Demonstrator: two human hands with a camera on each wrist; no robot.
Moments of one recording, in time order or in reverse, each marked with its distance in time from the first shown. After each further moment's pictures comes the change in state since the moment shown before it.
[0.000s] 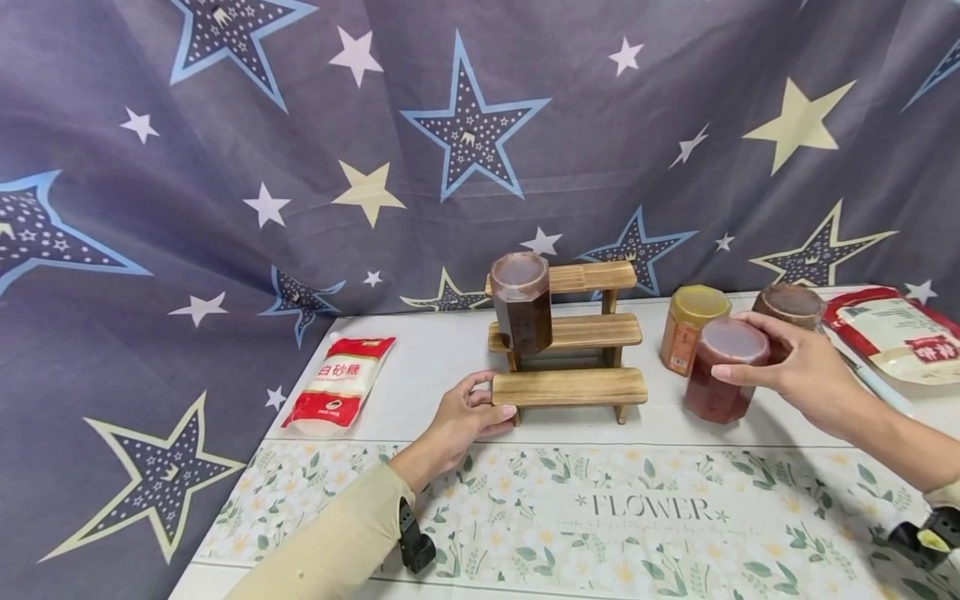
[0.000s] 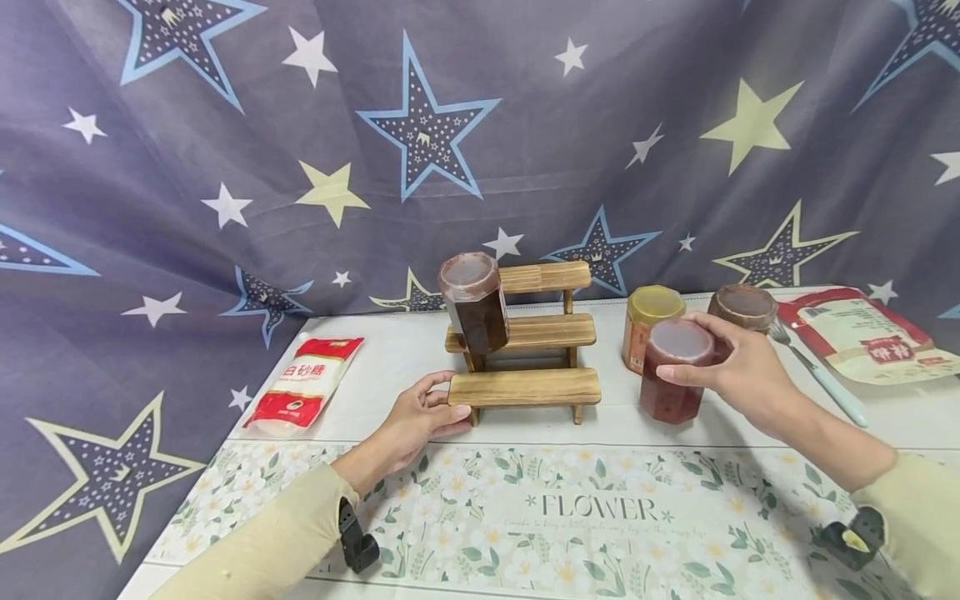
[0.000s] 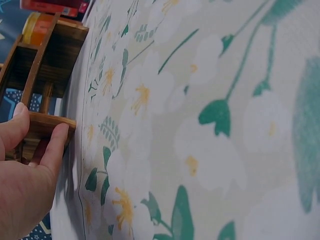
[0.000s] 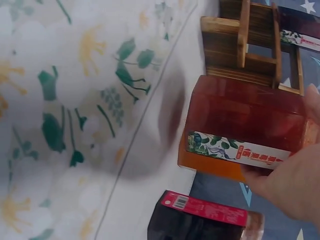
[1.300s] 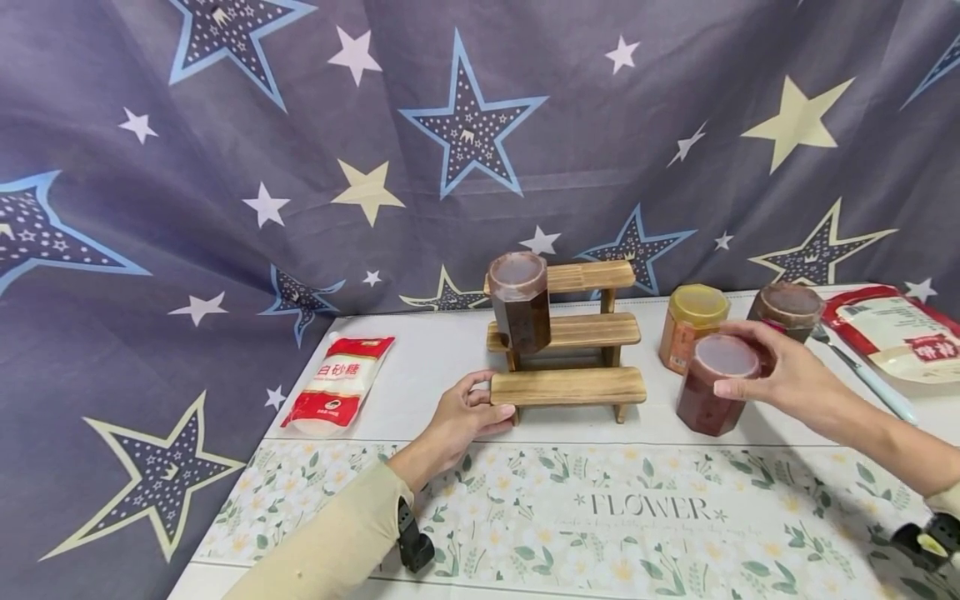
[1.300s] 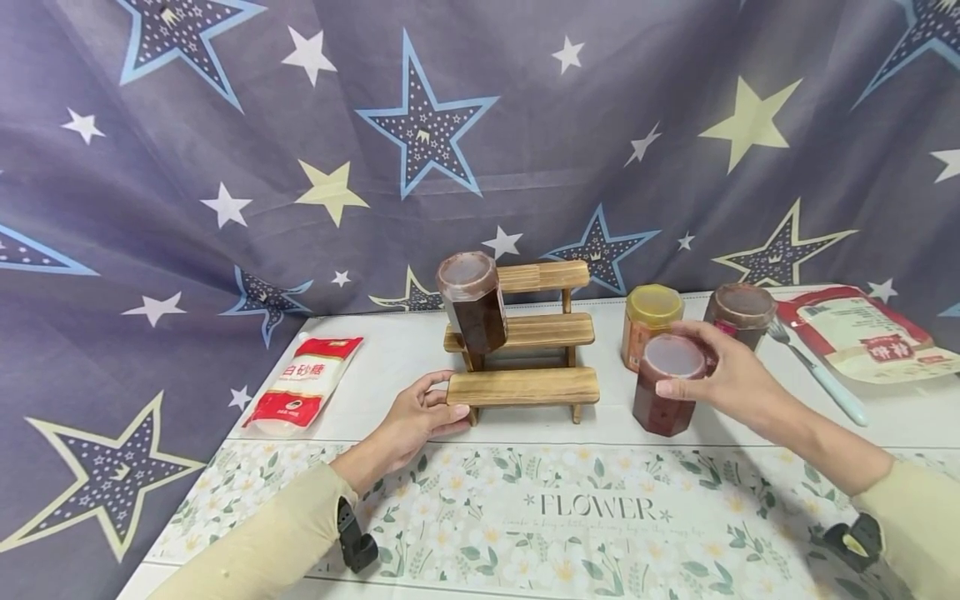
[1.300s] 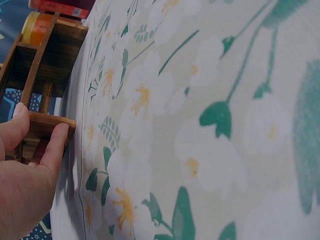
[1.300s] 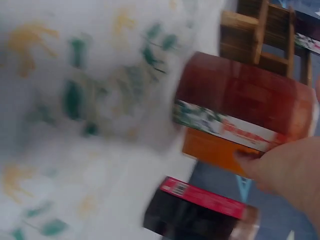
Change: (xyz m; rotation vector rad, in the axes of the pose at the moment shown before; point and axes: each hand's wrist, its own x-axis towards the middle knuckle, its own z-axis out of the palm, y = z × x) left_hand -0.002 0.000 0.001 -0.003 0.011 0.000; right_hand -0.002 0.002 0.005 -0.006 -0.099 -0.080
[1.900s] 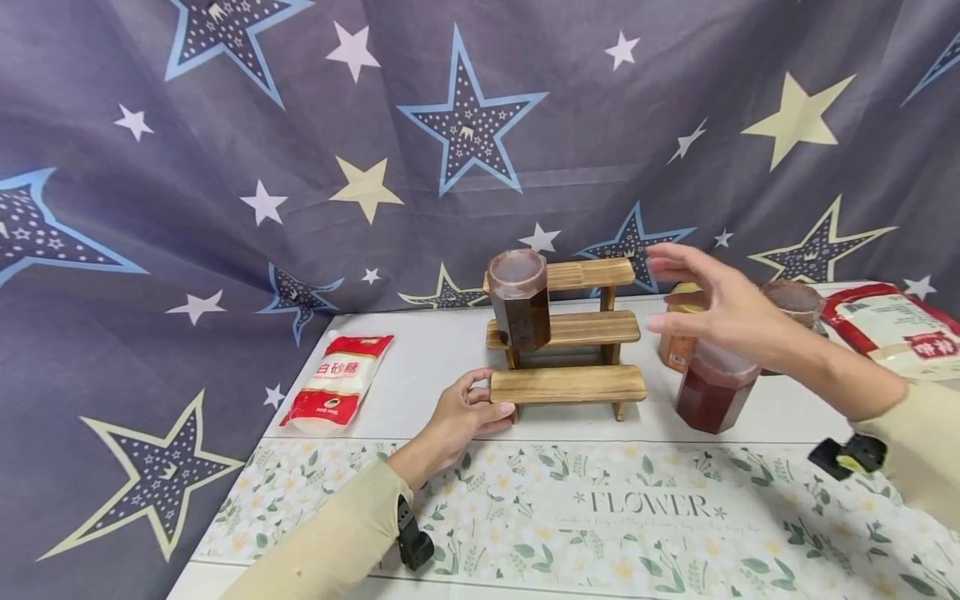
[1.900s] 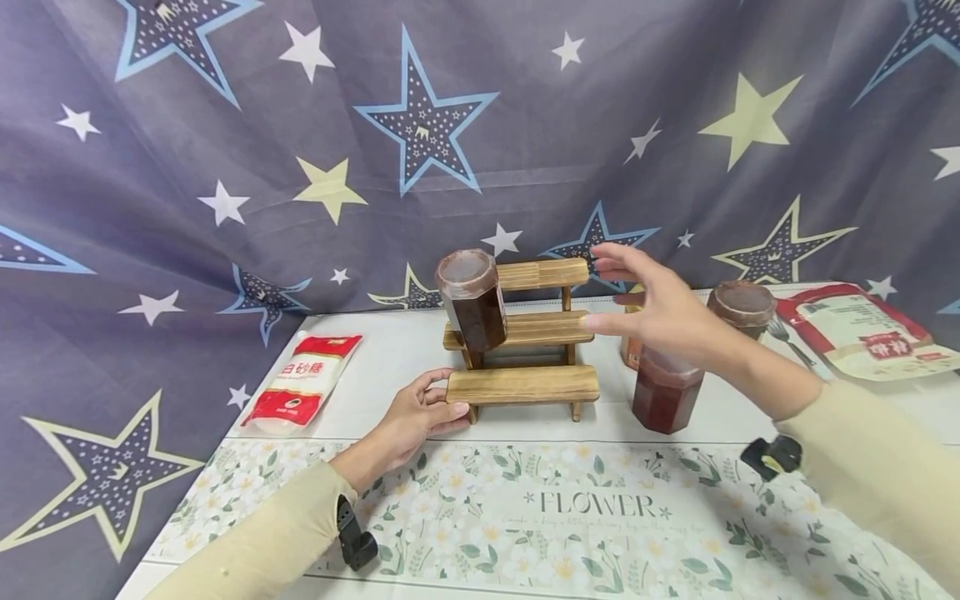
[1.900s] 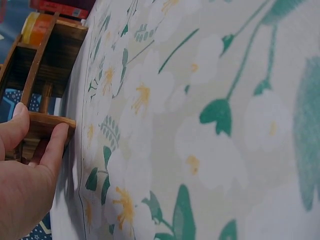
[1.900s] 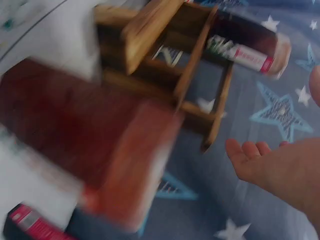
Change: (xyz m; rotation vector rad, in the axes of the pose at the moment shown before) left_hand 0.002 0.000 -0.001 0.005 0.001 -0.007; right_hand 0.039 -0.101 0.004 0.120 -0.049 -0.222
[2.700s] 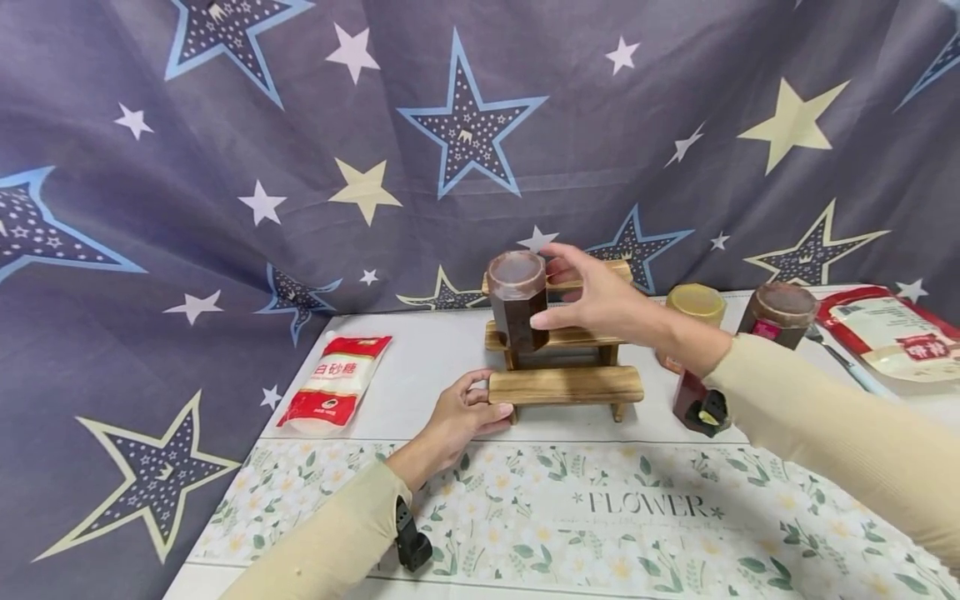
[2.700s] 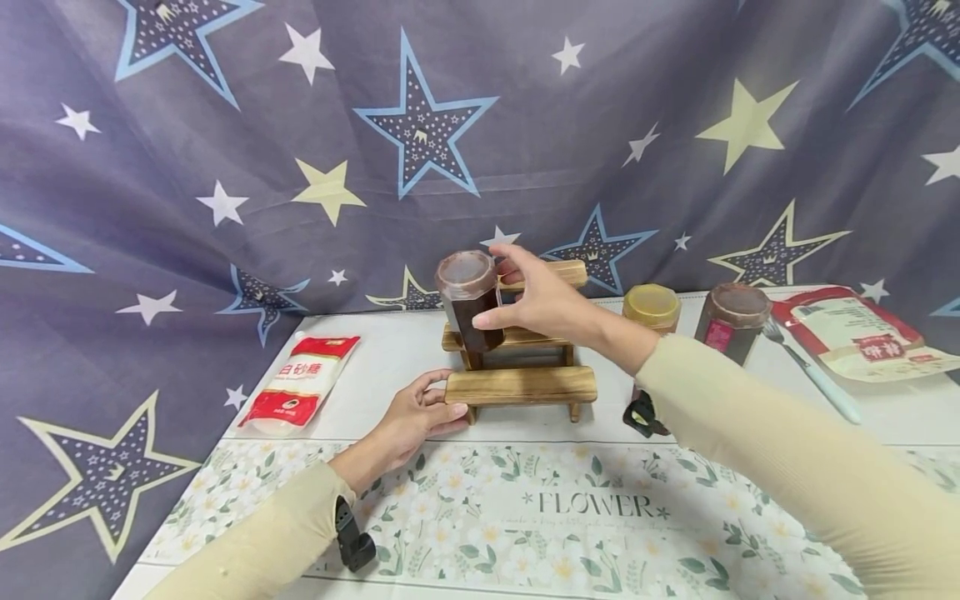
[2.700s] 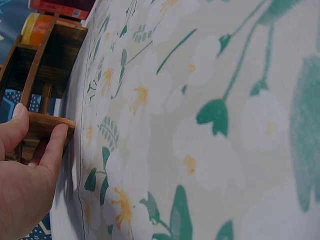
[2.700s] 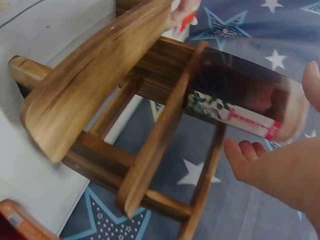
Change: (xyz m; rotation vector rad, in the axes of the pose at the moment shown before) left_hand 0.001 -0.001 0.001 -0.009 -0.002 0.012; right_hand 0.074 -0.030 0.072 0.158 -0.135 -0.018
